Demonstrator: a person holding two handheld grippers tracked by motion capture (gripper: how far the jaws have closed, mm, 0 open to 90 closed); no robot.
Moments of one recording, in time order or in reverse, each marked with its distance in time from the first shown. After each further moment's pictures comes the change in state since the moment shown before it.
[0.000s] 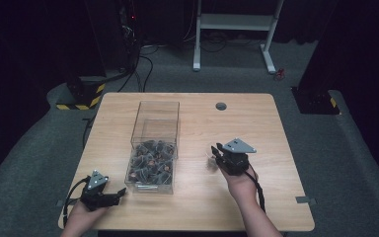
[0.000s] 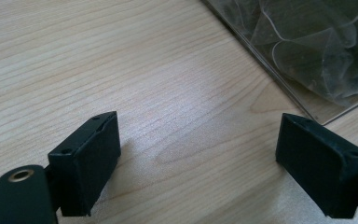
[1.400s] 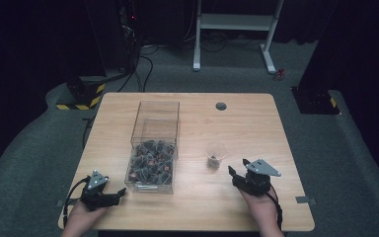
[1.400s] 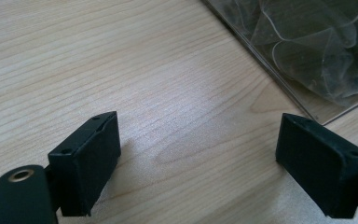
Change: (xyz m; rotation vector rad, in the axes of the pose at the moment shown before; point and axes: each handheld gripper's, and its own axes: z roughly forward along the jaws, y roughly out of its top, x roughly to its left) left arm 0.000 0.000 0.000 0.001 0.001 0.004; right arm -0.025 -0.066 -0.045 0.024 -0.074 0.080
